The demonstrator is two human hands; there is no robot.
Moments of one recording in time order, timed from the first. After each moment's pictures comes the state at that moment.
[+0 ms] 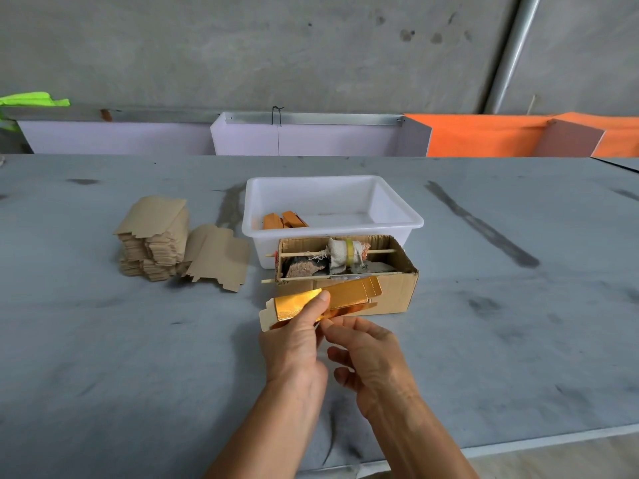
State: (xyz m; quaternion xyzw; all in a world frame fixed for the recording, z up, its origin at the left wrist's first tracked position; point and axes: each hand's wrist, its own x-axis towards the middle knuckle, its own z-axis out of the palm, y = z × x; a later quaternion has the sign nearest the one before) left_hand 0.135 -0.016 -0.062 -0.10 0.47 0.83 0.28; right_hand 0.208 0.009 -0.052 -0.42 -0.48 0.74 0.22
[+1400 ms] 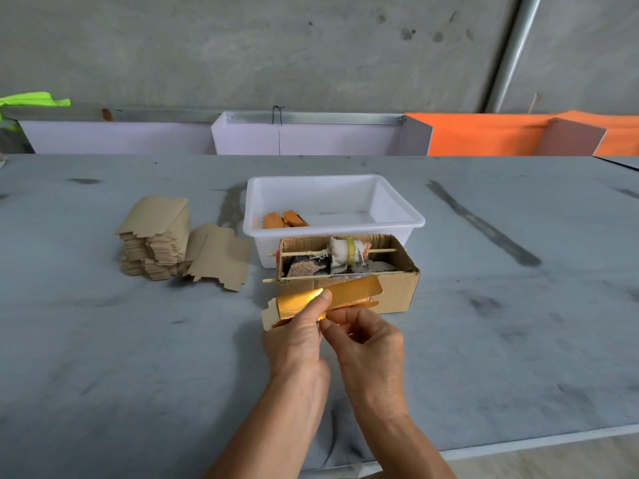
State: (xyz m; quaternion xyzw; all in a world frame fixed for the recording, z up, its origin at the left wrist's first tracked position) left_hand 0.136 -0.014 -0.060 -0.12 0.49 0.82 0.28; right_hand 0.201 0.002 -0.071 -0.34 -0.63 0.57 0.41
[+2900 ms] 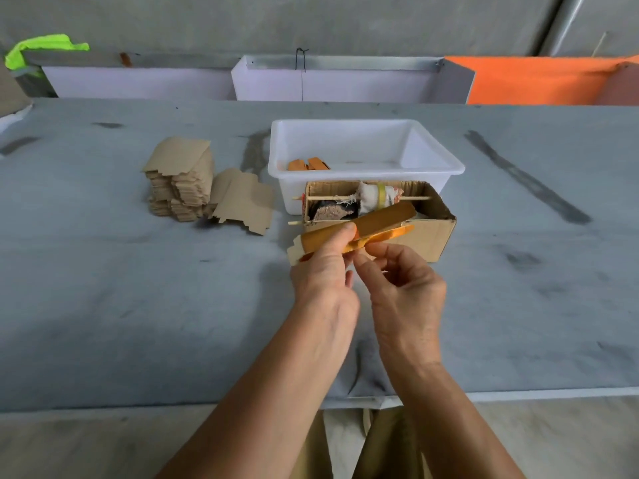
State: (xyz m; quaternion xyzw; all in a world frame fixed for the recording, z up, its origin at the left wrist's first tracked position) left_hand 0.134 -0.015 -0.048 -0.12 0.45 0.81 0.36; right_hand 0.206 -0.004 -0.066 -0.31 -0.59 0.58 0.46
